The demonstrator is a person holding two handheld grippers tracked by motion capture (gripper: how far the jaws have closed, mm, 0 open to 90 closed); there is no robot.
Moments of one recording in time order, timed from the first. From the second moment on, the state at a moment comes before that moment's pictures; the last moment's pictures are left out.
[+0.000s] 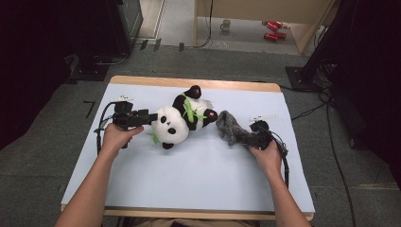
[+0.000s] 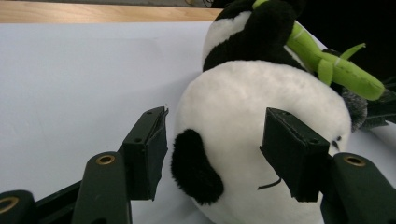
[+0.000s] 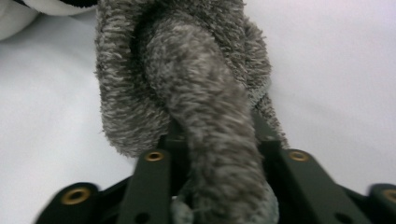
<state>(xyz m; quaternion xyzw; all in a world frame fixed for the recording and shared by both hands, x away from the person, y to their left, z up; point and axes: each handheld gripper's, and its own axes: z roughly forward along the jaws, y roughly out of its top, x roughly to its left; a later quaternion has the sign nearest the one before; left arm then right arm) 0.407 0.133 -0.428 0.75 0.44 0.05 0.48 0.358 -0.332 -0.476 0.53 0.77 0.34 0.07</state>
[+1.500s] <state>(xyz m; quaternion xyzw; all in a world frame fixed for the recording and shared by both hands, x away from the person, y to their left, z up) 0.378 0.184 -0.447 0.79 0.44 0.09 0.43 0.337 -0.405 -0.443 0.50 0.76 0.41 0.10</state>
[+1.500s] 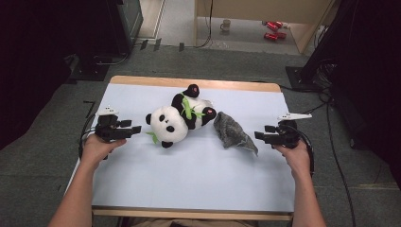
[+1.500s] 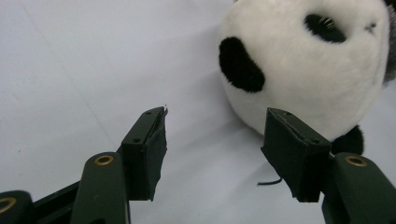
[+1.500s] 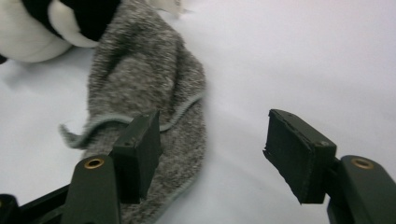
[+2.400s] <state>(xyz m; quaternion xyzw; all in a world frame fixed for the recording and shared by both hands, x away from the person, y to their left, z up) 0.383 0.197 -0.484 0.81 0.45 0.11 0.36 0.353 -0.424 -0.491 0.56 0.74 0.36 0.14</state>
